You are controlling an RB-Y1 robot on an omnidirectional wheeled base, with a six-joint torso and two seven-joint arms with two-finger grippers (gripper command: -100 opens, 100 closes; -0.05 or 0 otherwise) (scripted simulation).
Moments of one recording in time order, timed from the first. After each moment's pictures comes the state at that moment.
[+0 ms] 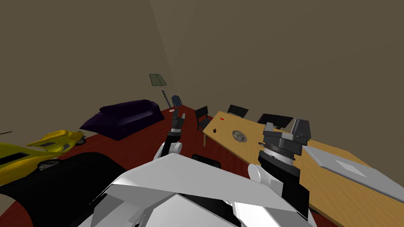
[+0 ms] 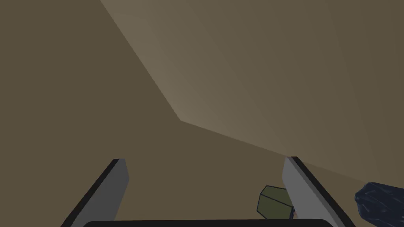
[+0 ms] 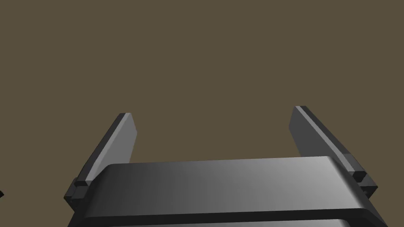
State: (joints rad) left arm 0.50 0.01 -0.02 -2.22 -0.05 -0.45 0.09; right arm 0.53 0.05 -0.07 -2.34 -0.12 -0.48 0.14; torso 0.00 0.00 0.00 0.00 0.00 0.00
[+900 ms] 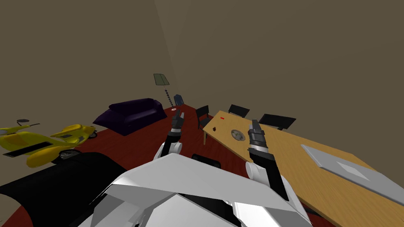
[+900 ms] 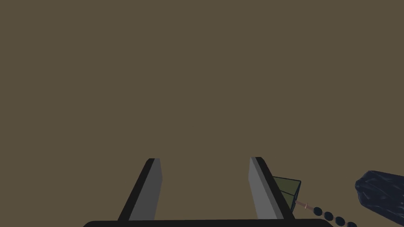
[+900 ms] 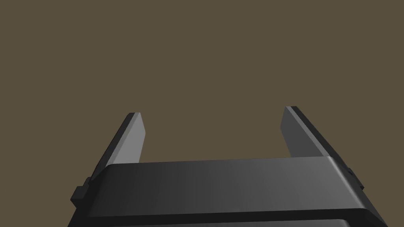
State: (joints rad) left arm 0.50 0.01 -0.02 -2.22 -0.05 -0.45 0.09; right arm 0.46 -0.11 -0.03 -2.16 0.03 -0.34 0.25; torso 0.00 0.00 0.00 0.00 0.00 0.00
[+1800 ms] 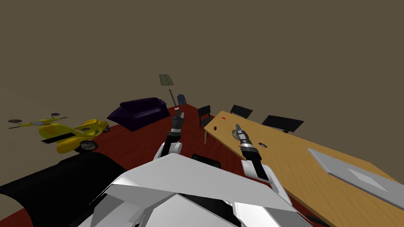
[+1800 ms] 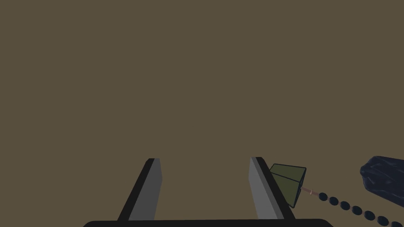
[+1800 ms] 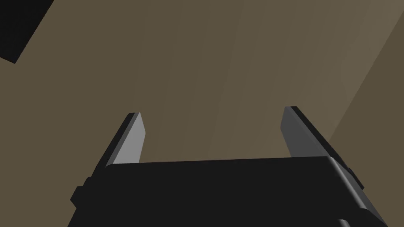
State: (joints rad) left arm 0.50 0.01 -0.02 -2.22 -0.05 -0.45 0.09; right arm 0.37 -0.19 0.03 -1.96 0.22 -0.20 0.37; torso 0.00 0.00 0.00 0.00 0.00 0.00
